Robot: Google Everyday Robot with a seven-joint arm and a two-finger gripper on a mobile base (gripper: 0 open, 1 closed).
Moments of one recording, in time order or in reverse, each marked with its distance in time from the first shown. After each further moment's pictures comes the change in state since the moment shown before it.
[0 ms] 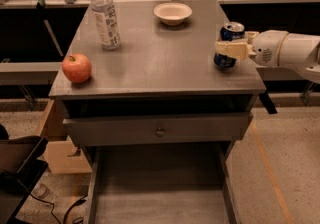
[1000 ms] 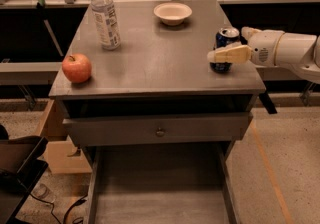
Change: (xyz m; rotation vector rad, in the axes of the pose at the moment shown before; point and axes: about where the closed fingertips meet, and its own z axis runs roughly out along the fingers) arm -0.001 0.005 0.007 -0.014 0.000 -0.001
